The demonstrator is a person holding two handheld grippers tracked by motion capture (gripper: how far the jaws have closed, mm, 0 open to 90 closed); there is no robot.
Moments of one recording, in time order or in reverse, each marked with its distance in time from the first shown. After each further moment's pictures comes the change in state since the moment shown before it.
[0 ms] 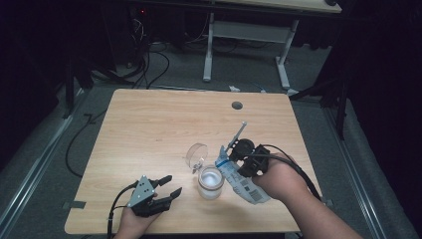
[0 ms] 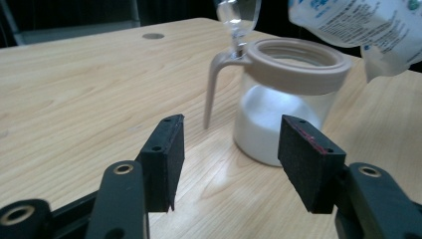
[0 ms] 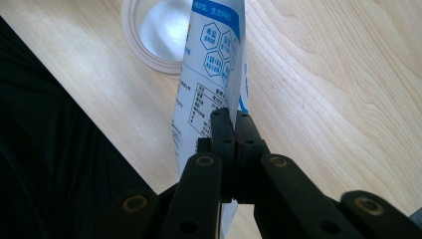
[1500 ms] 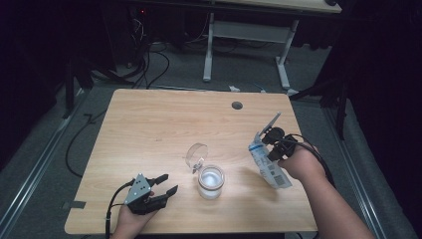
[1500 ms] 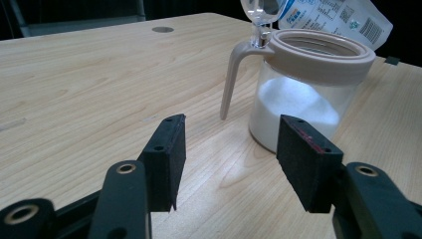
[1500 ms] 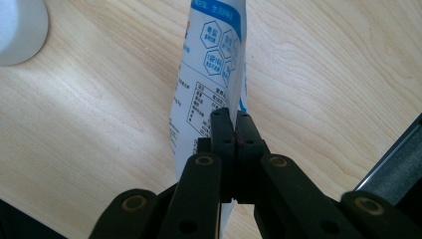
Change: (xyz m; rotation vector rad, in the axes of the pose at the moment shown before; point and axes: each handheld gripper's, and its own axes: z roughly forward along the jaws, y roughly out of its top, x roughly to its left) left arm 0.011 -0.004 -0.003 0.008 0.013 -0.007; right arm -0.106 -0.044 0.052 0.035 -0.081 0.208
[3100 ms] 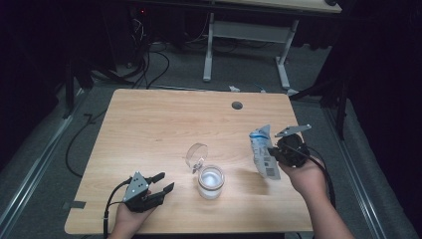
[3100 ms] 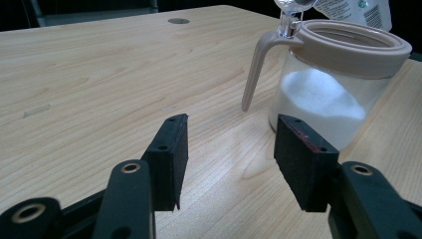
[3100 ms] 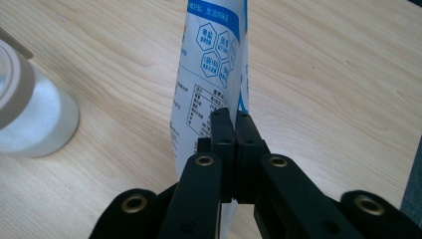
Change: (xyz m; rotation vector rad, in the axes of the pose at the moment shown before) left arm 0.009 -0.003 -0.001 0.026 0.040 -0.015; right arm 0.004 -0.045 -0.007 -0.470 -0.002 0.134
